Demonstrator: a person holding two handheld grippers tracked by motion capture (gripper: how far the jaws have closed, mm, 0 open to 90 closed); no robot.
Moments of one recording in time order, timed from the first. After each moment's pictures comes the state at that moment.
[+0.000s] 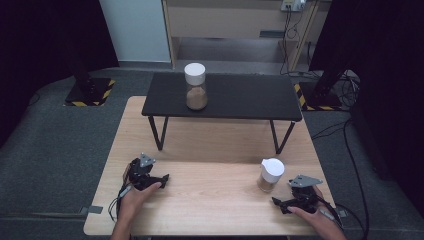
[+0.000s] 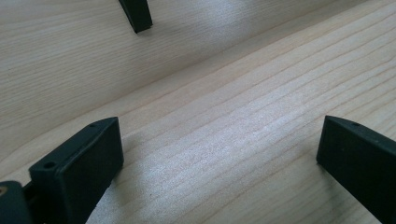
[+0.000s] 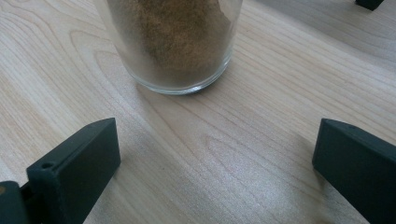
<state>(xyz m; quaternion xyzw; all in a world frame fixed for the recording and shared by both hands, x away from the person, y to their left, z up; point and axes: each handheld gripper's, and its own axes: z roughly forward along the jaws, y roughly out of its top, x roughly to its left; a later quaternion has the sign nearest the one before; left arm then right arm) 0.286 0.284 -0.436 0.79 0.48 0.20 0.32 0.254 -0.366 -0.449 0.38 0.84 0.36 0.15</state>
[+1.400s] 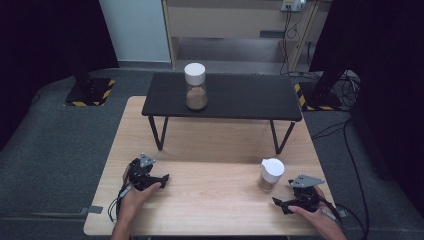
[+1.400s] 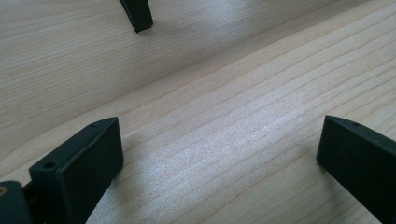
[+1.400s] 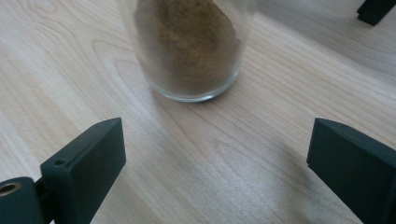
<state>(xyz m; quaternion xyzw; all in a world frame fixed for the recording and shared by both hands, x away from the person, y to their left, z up) 0.285 0.283 -0.436 0.79 0.48 0.20 0.32 0.252 -0.371 -0.440 0.36 0.84 0.38 0.14</state>
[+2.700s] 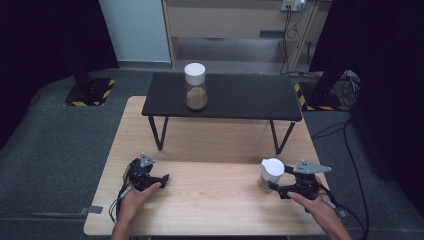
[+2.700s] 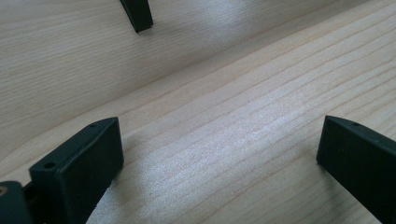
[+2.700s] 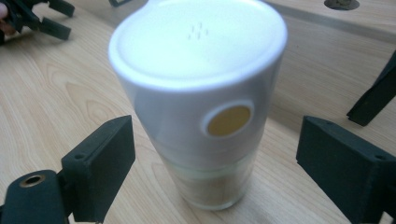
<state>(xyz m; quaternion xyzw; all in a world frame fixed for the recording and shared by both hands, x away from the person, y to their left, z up) 0.285 0.283 -0.435 0.79 0.48 0.20 0.32 0.266 -0.376 -0.420 0.36 0.79 0.48 0.13</state>
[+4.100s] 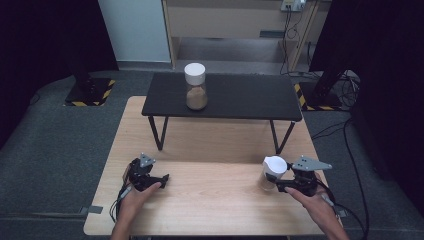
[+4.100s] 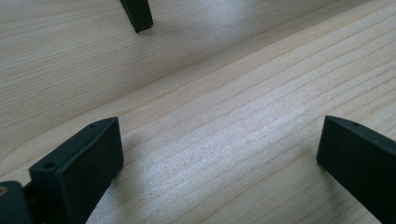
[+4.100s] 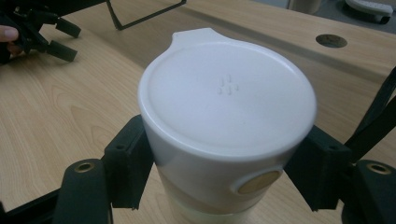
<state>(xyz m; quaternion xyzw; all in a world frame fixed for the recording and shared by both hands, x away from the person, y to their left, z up) 0.285 0.283 -0.435 0.79 0.48 0.20 0.32 0.260 -0.366 -0.403 0.34 0.78 0.49 0.17</state>
